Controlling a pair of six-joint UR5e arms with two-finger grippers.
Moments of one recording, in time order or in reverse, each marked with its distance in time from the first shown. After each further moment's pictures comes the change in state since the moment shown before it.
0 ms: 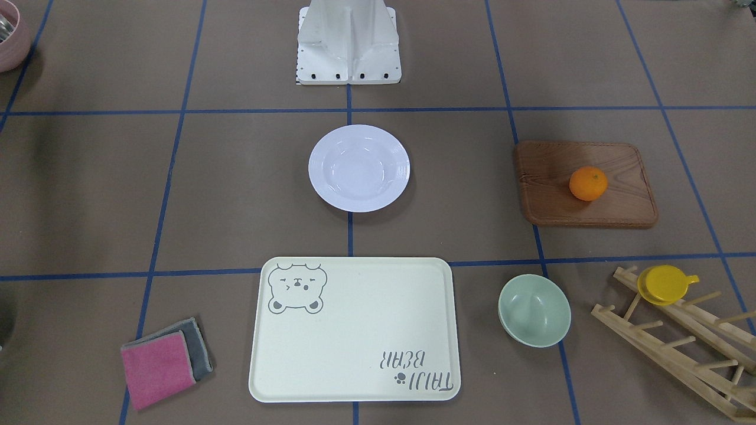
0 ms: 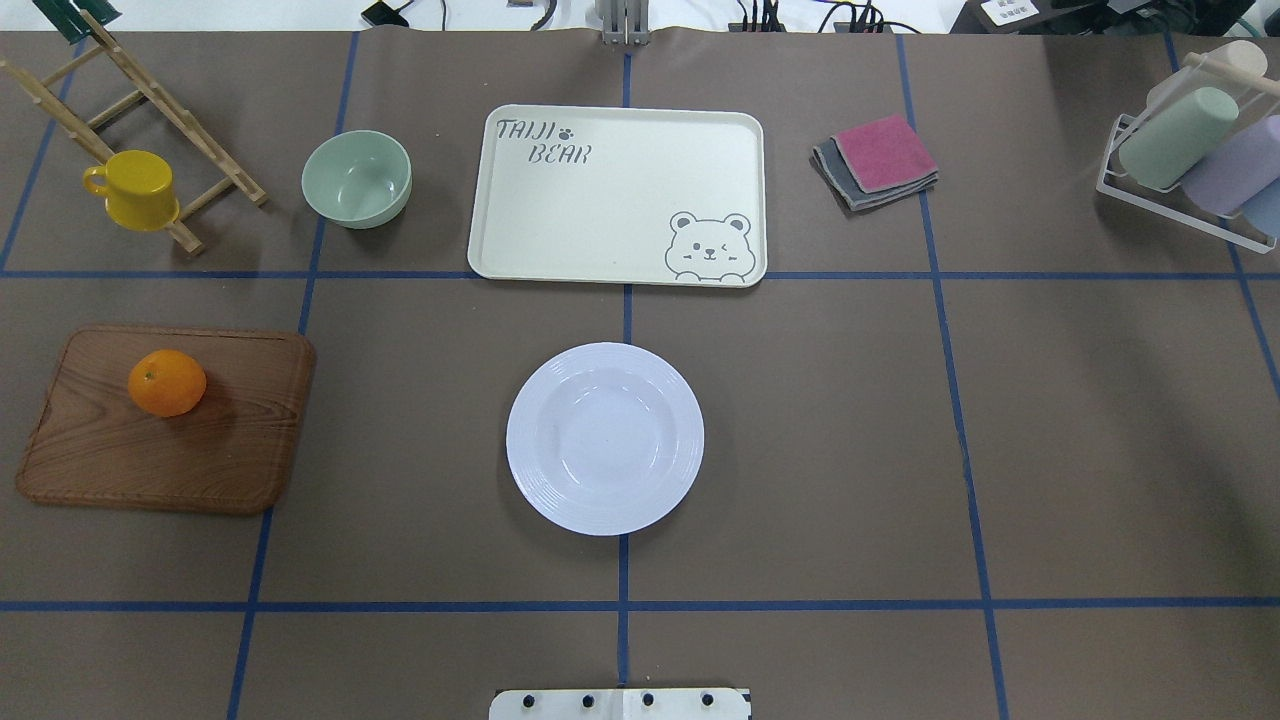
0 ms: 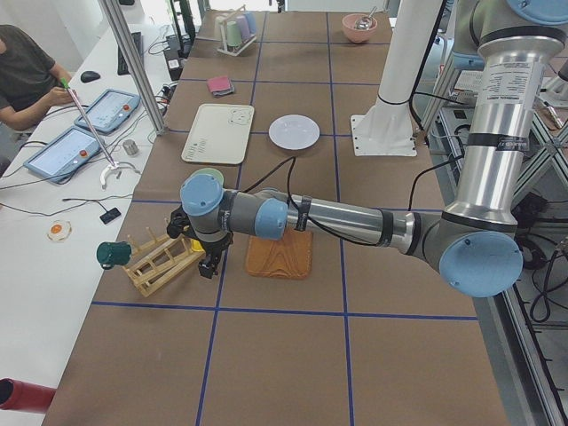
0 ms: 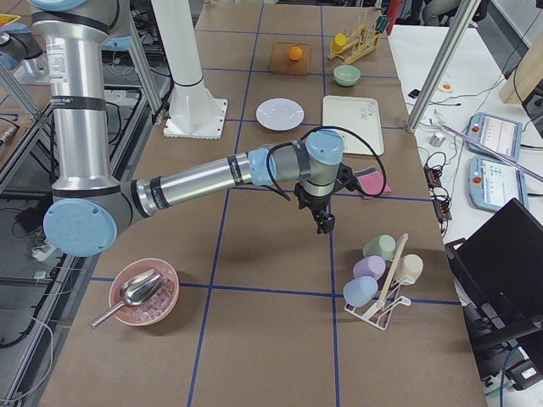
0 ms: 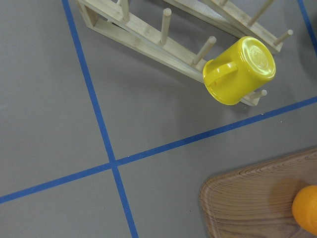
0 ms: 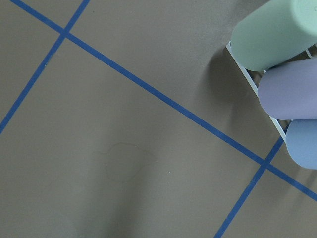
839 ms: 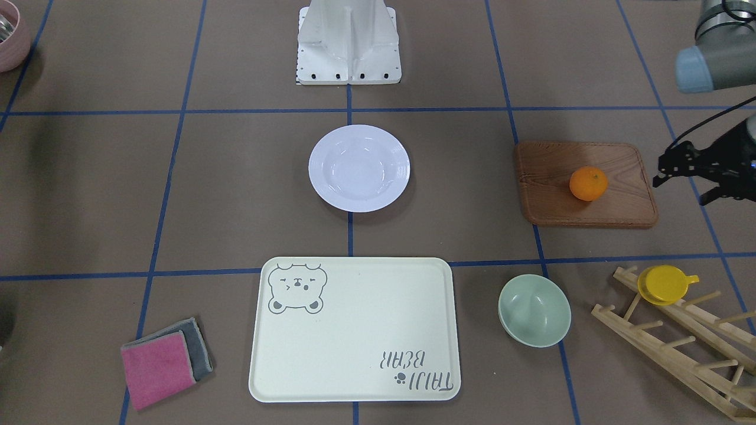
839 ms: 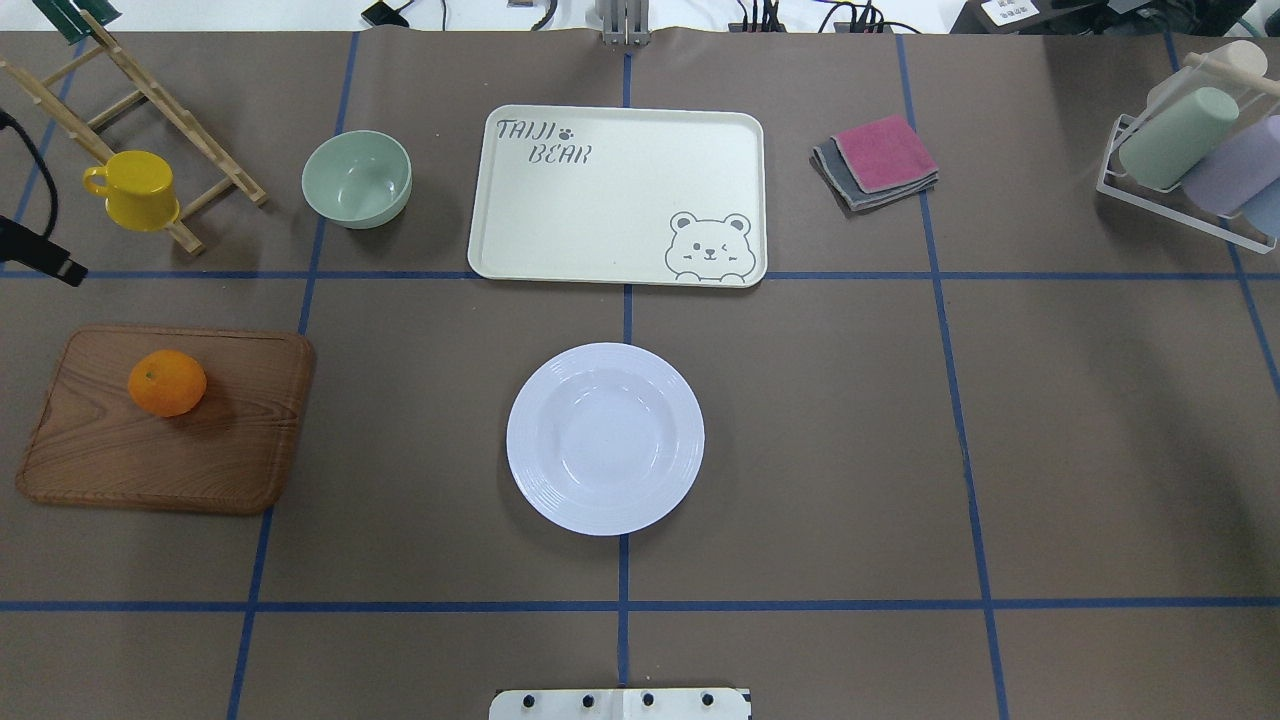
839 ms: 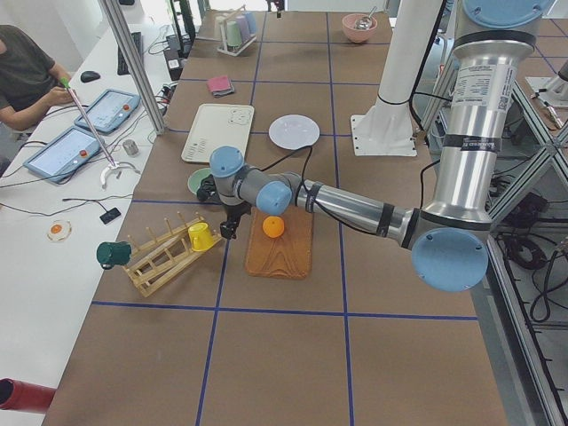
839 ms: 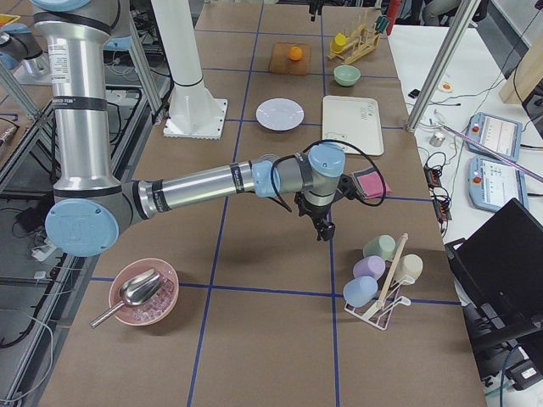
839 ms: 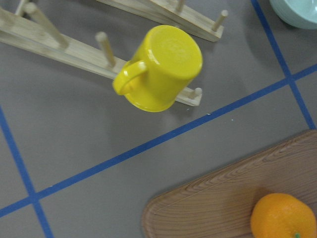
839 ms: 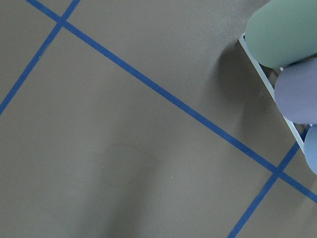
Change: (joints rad) left arm 0.352 0.012 -0.138 -0.171 0.106 -0.352; right arm -0.015 0.003 -0.069 0.058 0.002 0.012
